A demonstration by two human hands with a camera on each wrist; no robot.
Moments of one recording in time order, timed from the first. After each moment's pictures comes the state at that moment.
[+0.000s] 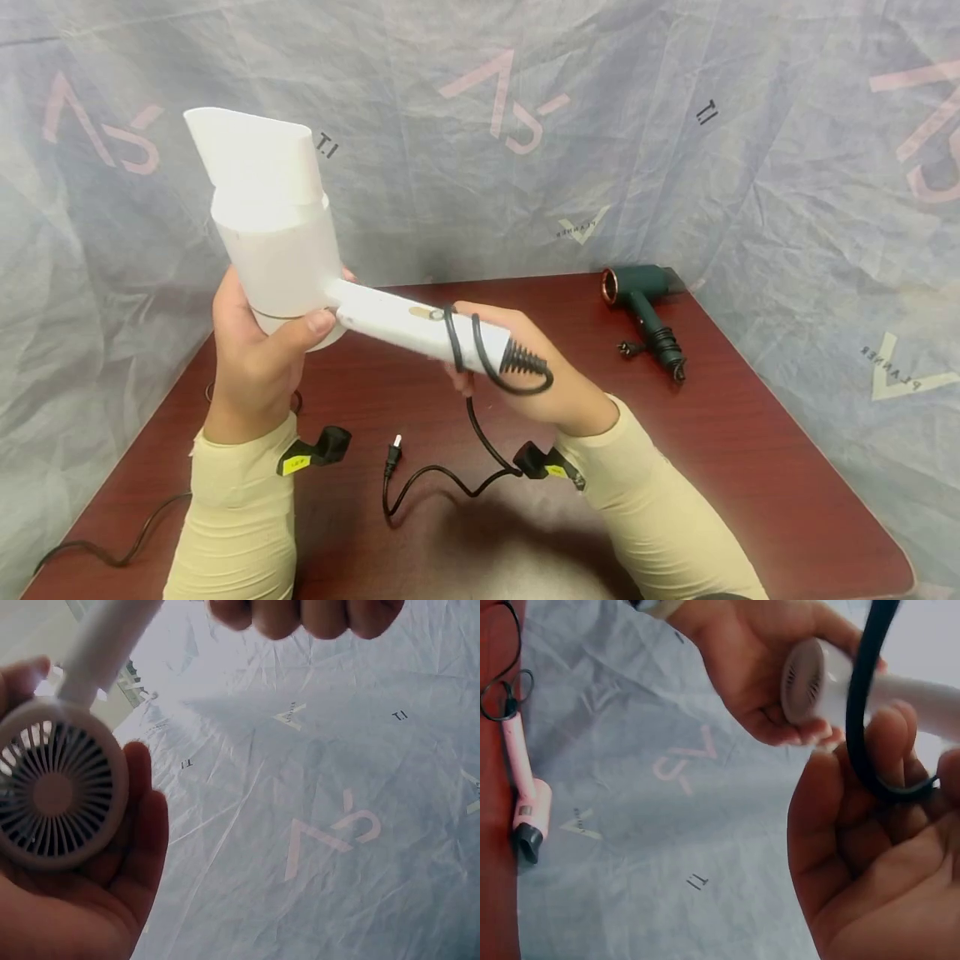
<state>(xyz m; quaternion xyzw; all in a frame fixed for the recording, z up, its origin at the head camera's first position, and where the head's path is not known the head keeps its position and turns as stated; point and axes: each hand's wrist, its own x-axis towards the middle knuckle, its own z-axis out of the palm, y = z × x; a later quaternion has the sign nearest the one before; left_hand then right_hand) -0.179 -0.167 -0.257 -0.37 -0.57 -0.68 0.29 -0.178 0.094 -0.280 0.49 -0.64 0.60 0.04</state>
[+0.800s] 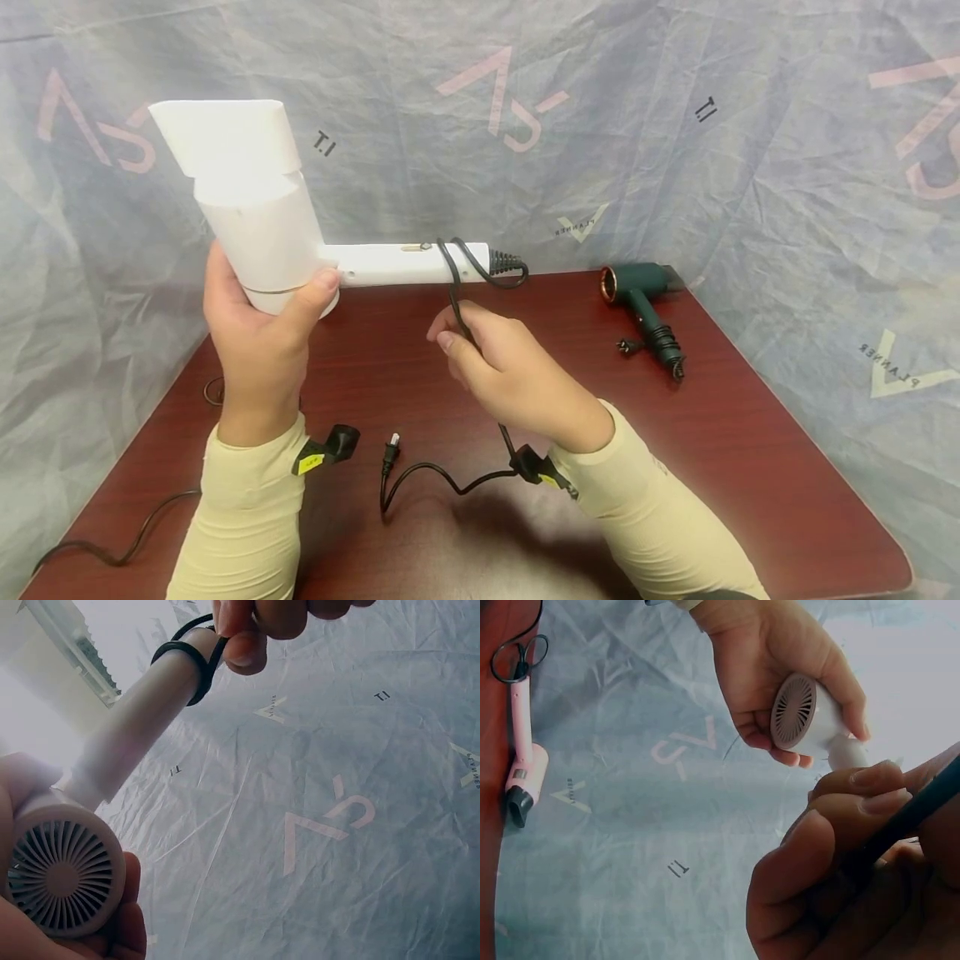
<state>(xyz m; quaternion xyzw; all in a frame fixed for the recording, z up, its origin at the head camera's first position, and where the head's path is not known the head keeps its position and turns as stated) -0.182 -0.149 -0.251 -0.29 -0.54 -0.67 0.41 -0.176 0.085 -0.286 0.35 -0.79 0.50 0.06</state>
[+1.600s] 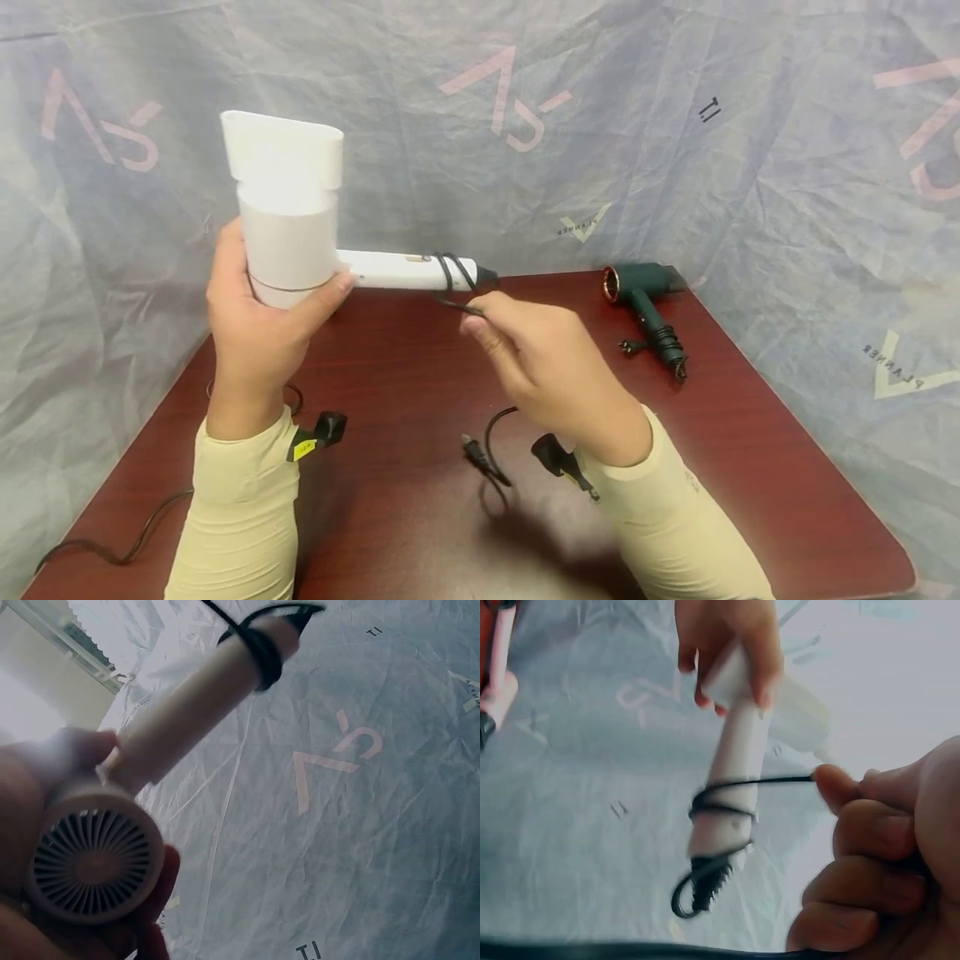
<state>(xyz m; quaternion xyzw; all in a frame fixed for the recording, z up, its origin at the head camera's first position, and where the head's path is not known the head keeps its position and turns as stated) -0.176 -0.160 -0.243 -0.22 -0.67 -0.58 0.40 -0.164 0.112 -0.272 0.42 -0.78 0.33 0.33</state>
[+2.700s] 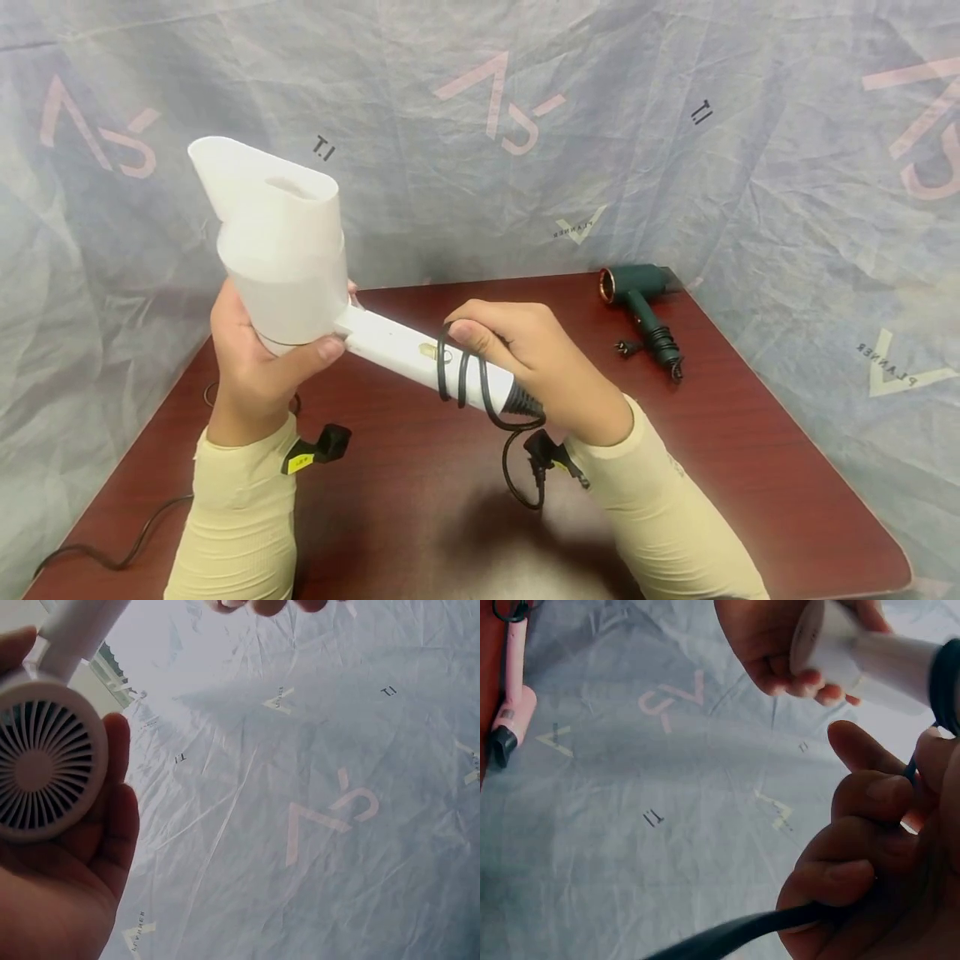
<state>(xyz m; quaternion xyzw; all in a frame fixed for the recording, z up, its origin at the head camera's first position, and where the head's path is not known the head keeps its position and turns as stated) -0.178 -0.162 -0.255 -0.42 -0.57 -0.64 0.31 -0.183 0.109 -0.278 0.44 -0.76 0.43 0.18</state>
